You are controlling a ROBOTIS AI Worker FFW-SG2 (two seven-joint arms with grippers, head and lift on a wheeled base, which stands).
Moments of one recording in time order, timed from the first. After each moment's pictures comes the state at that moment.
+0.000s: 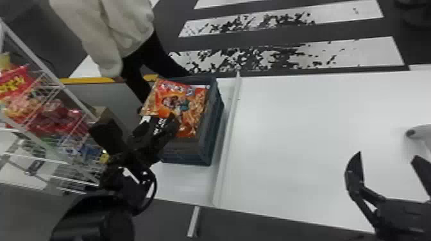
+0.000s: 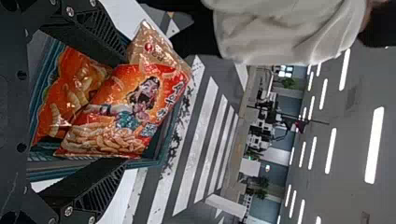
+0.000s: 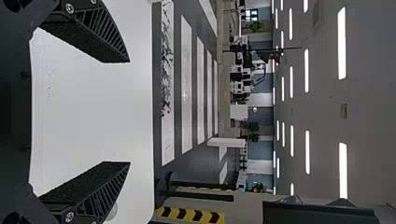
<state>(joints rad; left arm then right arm) 0.40 0.12 0.35 -2.09 0.46 0.46 0.01 0.65 -0.11 0.31 -2.05 0.04 -0.04 -0.33</state>
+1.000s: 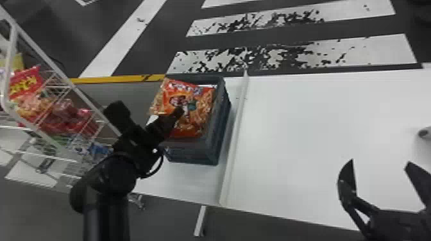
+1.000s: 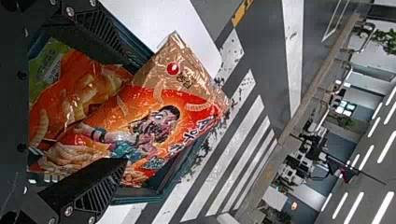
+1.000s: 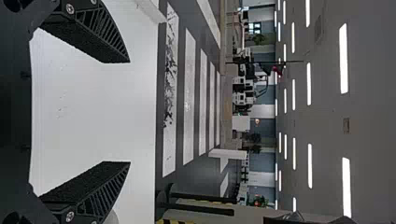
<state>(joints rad) 0.07 0.12 0.46 -1.81 0.61 0.76 0.06 0.69 -0.11 0.38 -2.08 0.10 -0.03 -0.34</state>
